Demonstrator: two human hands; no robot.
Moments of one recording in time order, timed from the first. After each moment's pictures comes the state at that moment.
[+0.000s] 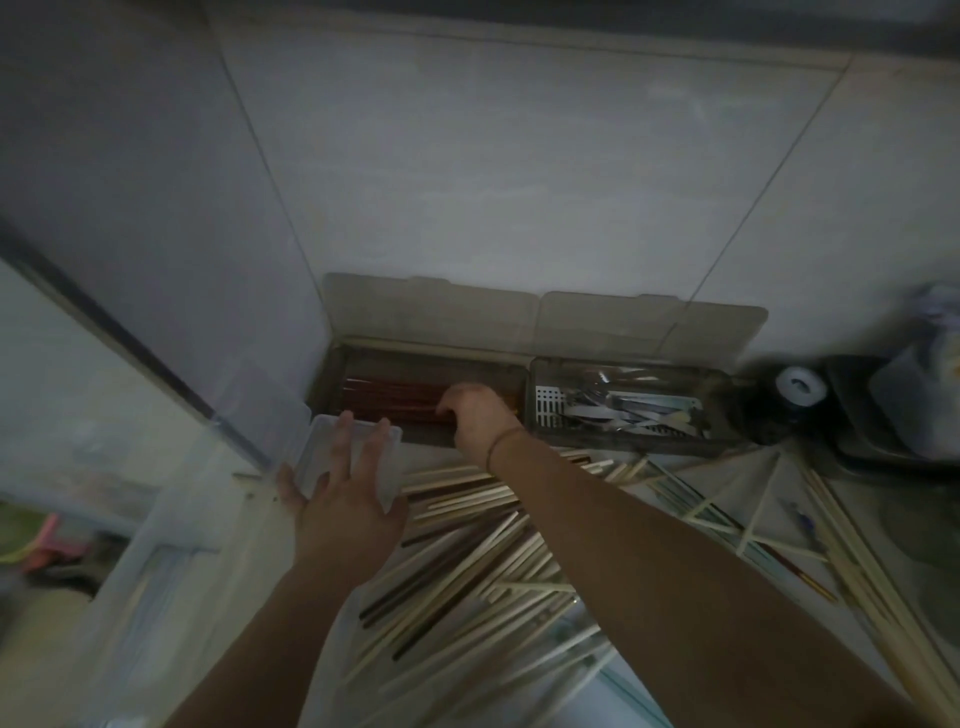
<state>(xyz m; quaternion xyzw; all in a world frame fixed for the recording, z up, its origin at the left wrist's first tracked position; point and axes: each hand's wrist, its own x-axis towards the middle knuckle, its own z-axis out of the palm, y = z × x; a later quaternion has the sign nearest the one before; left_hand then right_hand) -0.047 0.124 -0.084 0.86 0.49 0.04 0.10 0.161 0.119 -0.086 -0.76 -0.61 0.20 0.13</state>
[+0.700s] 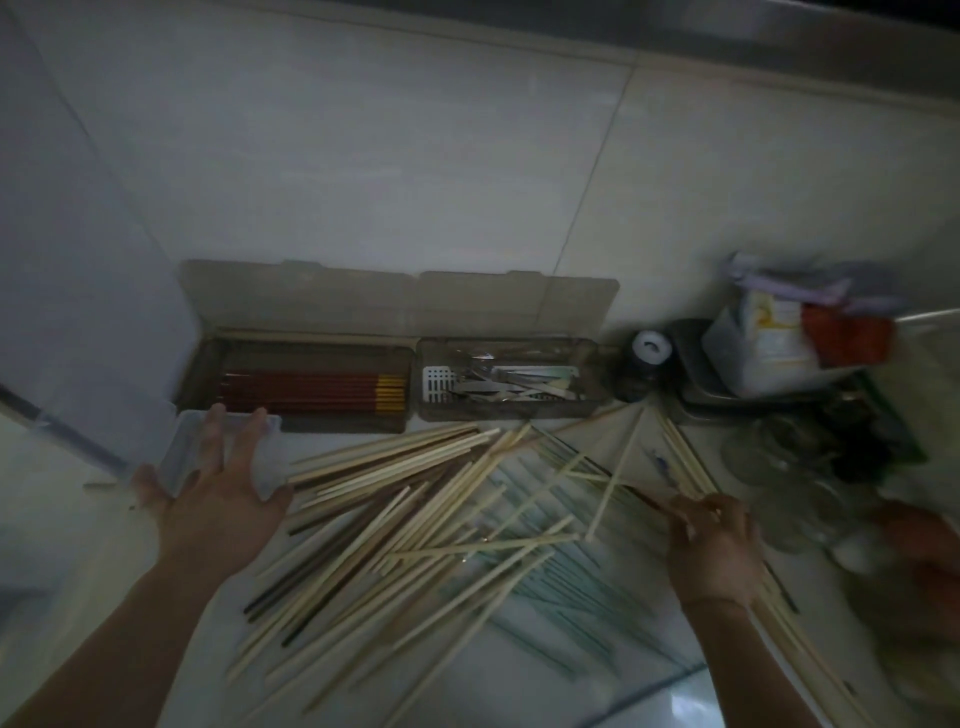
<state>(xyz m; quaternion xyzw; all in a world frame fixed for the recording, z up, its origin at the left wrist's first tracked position) -0.046 0.129 -0.093 0.86 0.50 0.05 0.10 0.258 -0.262 -0.120 -0.95 -0.20 -0.17 0.15</state>
